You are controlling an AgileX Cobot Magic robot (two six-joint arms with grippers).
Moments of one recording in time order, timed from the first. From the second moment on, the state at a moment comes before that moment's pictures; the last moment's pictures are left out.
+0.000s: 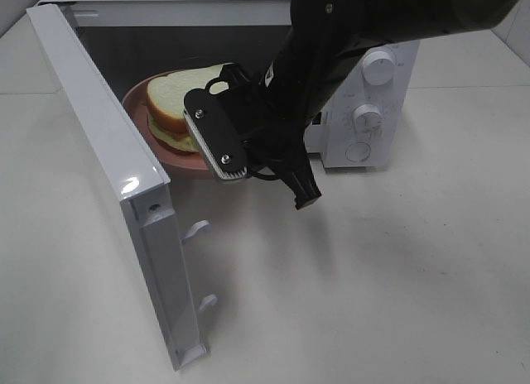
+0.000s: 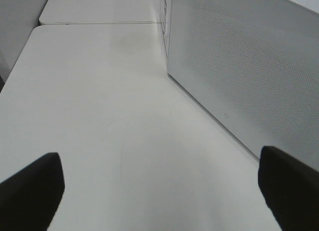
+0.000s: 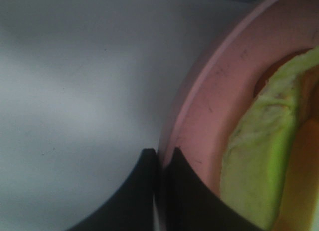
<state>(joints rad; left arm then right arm) 0.03 -0.01 -0.50 -0.14 1.04 0.09 0.69 1.91 -1.36 0.11 0.57 -1.51</state>
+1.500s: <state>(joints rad) 0.03 -0.01 -0.50 -0.14 1.04 0.09 0.67 2.23 -1.84 -0.04 0.69 -1.24</state>
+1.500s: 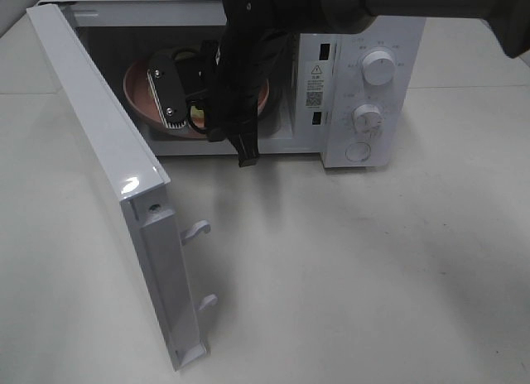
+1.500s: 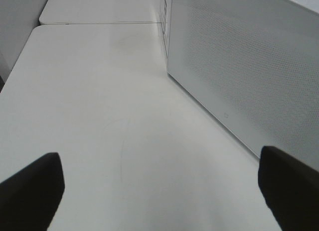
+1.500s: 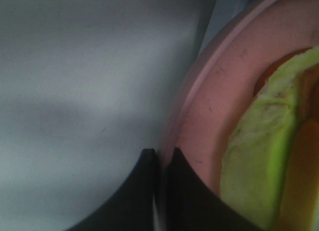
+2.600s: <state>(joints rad) 0.03 -0.01 -0.50 -0.14 1.04 0.09 0.63 2.33 -1.94 -0.07 0.62 -1.15</state>
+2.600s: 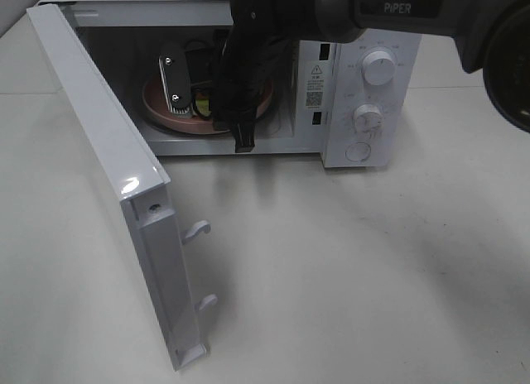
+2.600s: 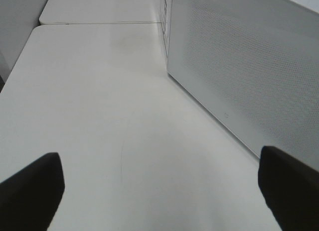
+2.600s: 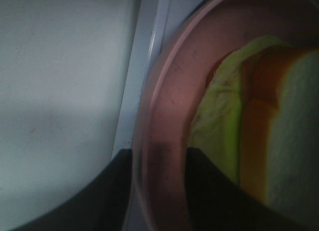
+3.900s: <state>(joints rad) 0.03 -0.01 -0.50 -0.14 1.04 0.09 0.64 2.08 -1.61 -0.09 0.56 -0.99</state>
